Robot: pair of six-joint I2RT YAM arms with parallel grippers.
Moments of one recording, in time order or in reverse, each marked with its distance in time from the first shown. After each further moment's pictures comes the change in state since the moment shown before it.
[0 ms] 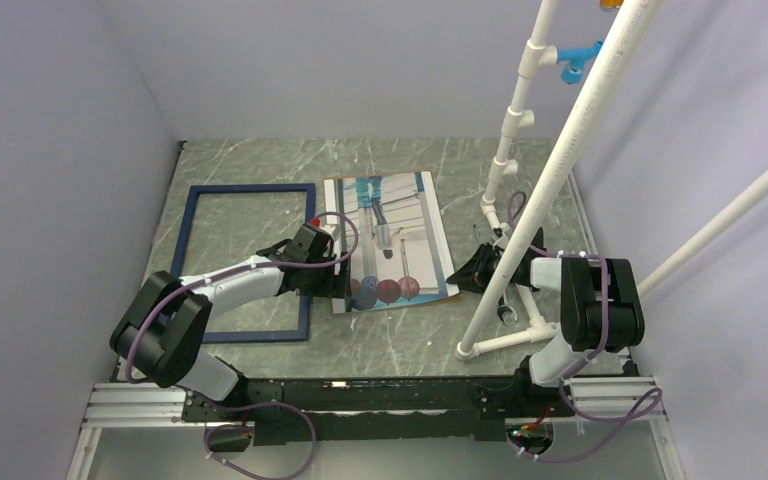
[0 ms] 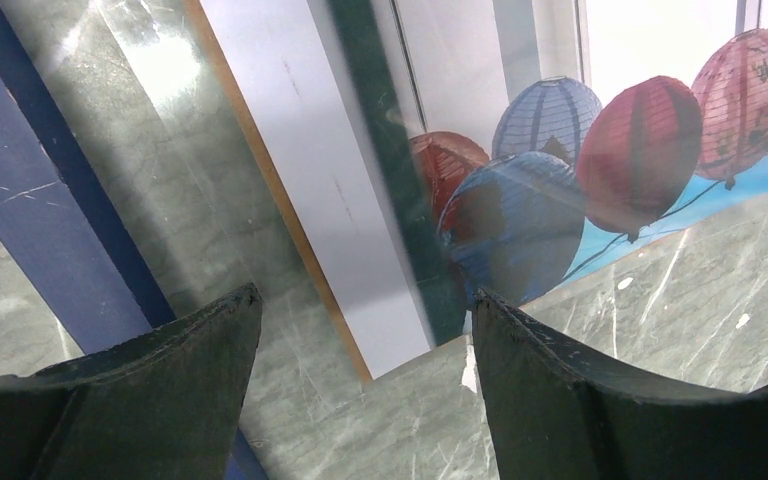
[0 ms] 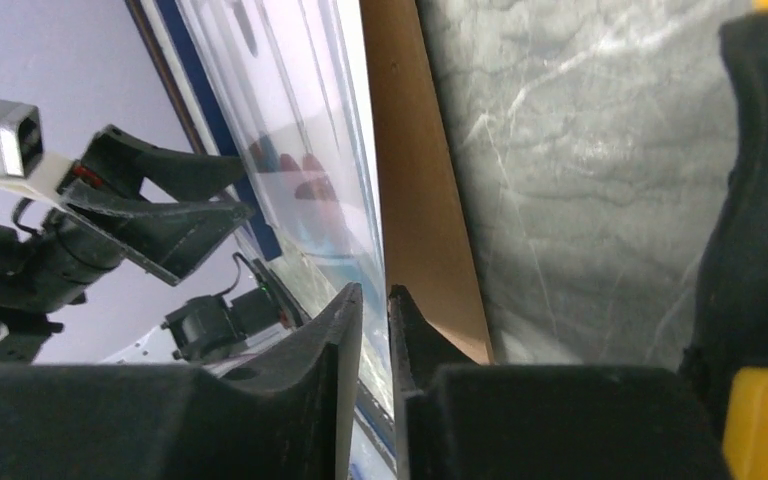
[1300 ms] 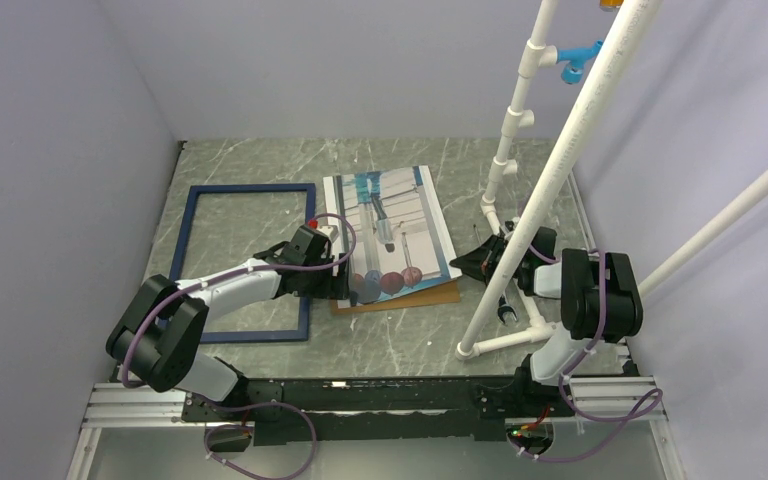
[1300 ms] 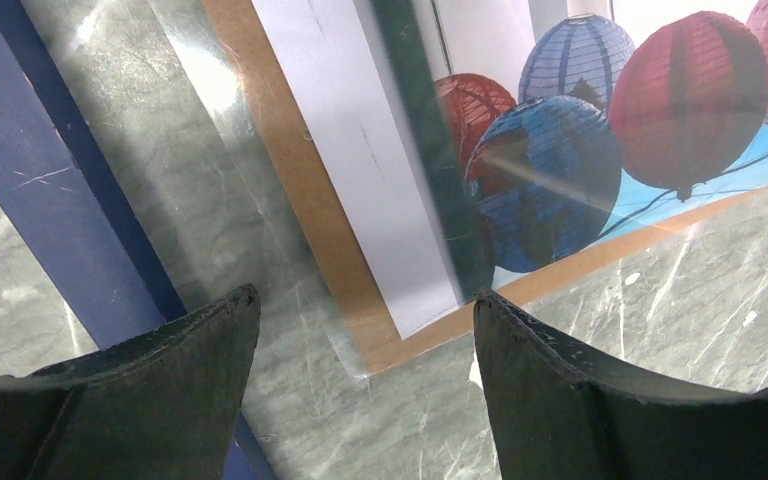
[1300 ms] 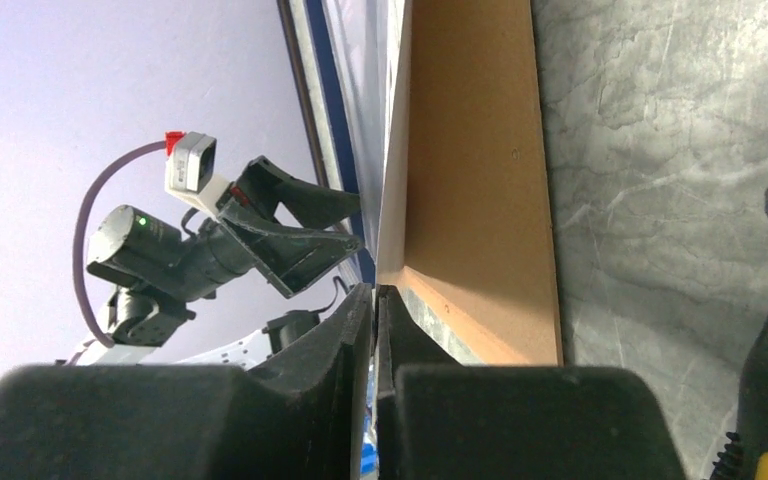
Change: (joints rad) left arm 0.000 -0.025 -0.026 0.013 -0.003 0.003; right arm -0.076 0.073 -0.084 0.503 -0.180 0.305
